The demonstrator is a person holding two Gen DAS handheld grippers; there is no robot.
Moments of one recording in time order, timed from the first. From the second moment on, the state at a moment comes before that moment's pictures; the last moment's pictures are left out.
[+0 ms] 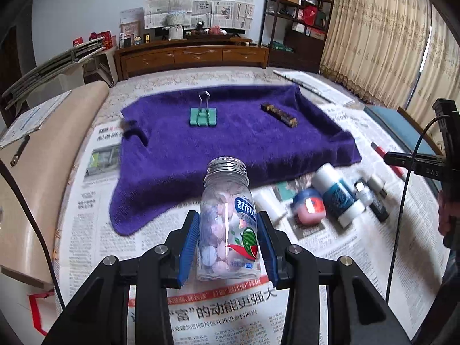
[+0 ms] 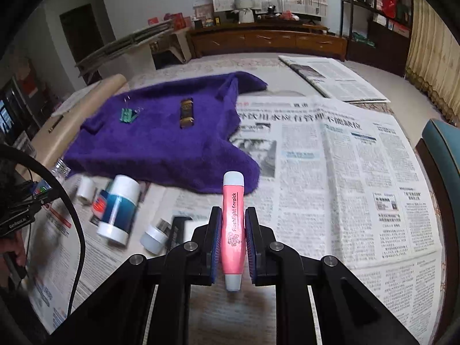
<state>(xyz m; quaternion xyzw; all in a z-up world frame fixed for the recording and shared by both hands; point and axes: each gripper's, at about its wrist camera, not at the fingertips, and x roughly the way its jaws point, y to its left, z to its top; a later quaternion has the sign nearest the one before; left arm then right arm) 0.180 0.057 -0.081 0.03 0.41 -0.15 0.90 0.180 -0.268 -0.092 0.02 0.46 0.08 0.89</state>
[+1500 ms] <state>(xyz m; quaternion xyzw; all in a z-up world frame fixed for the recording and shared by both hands) 0.324 0.060 -0.117 0.04 0.47 -0.12 0.87 0.373 -0.186 -0.131 -0.04 0.51 0.09 0.86</state>
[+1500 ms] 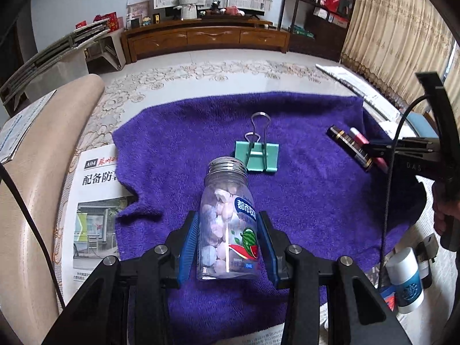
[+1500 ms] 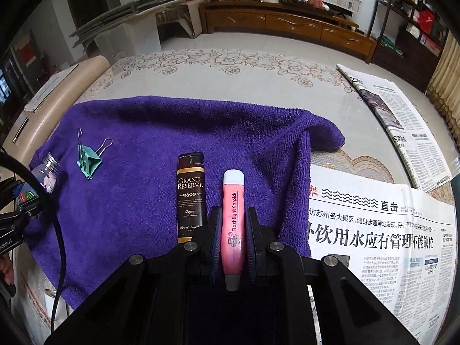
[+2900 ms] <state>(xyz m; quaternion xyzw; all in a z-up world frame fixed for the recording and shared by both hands) 0.208 0.010 -0.119 0.00 0.47 -0.05 0.88 0.188 -0.253 -0.074 0.01 0.45 0.04 0.89</state>
